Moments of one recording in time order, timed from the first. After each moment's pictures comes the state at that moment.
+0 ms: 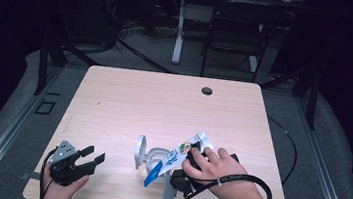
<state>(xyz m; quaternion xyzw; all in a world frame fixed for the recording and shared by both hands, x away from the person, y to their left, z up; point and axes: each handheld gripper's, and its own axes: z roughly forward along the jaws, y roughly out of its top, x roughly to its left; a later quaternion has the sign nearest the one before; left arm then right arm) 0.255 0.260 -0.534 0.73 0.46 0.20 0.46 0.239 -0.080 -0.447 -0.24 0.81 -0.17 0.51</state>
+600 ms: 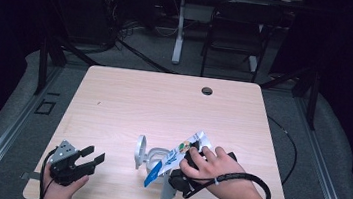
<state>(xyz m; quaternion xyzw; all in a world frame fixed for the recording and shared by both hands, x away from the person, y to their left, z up) 0.255 0.260 -0.534 0.73 0.47 0.19 0.46 0.240 -0.076 -0.447 -0.25 0.80 -0.18 0.51</state>
